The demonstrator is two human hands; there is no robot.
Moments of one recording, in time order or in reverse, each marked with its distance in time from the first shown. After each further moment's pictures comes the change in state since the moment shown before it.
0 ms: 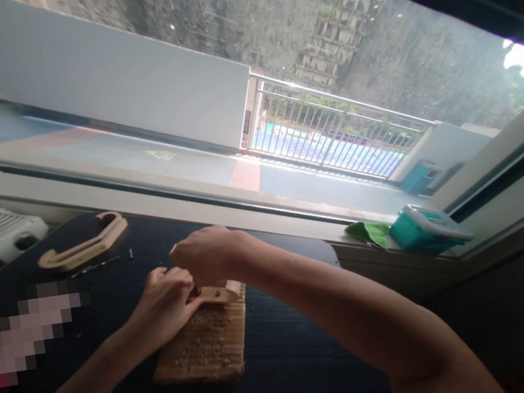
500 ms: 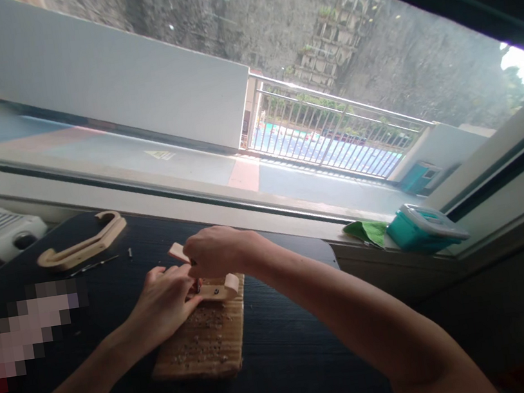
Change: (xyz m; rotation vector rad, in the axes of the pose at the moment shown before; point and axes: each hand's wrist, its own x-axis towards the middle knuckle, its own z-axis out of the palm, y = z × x) left_hand -0.001 -0.001 0.002 0.011 0.010 -0.006; right_hand -0.003 0.013 0.012 0.056 0.091 -0.011
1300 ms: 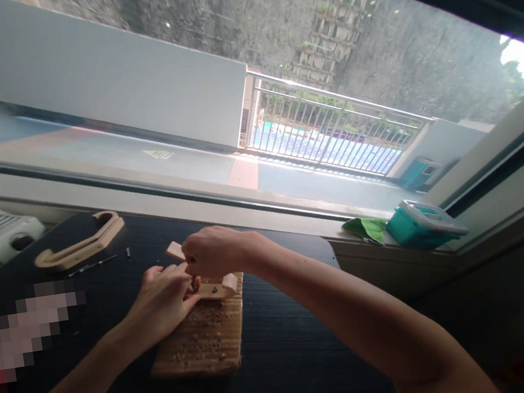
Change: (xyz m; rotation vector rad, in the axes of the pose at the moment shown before) left_hand 0.002 0.004 -0.004 -0.031 -0.034 -0.026; right_hand -0.007 0.004 0.006 0.127 0.069 -0.011
